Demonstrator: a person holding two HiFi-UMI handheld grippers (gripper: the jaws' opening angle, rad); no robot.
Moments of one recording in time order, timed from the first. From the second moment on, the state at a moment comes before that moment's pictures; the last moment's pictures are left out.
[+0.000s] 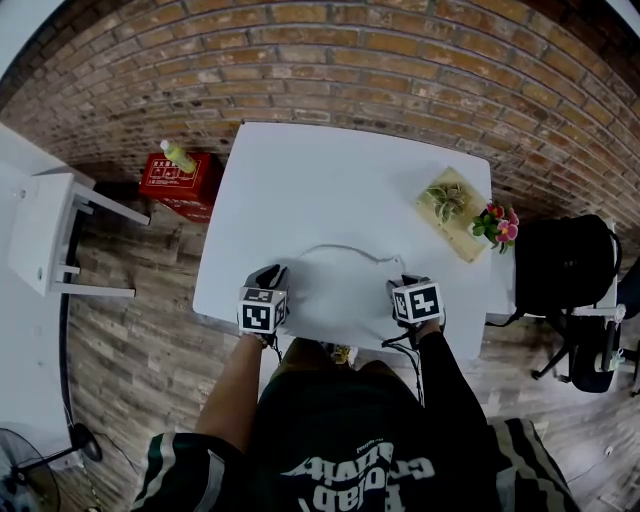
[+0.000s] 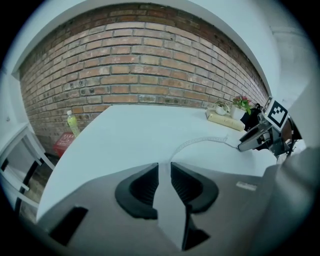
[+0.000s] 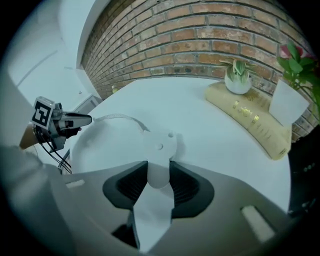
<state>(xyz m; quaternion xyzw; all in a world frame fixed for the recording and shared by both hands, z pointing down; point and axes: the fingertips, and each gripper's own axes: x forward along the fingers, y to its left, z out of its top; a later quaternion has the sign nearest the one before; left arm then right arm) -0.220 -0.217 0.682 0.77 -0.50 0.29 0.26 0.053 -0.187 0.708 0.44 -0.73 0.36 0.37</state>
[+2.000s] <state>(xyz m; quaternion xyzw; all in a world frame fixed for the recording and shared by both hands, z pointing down) -0.167 -0.262 0.305 0.86 -0.51 0.06 -0.04 0.026 -0.265 0.362 0.51 -0.86 0.00 0.05</state>
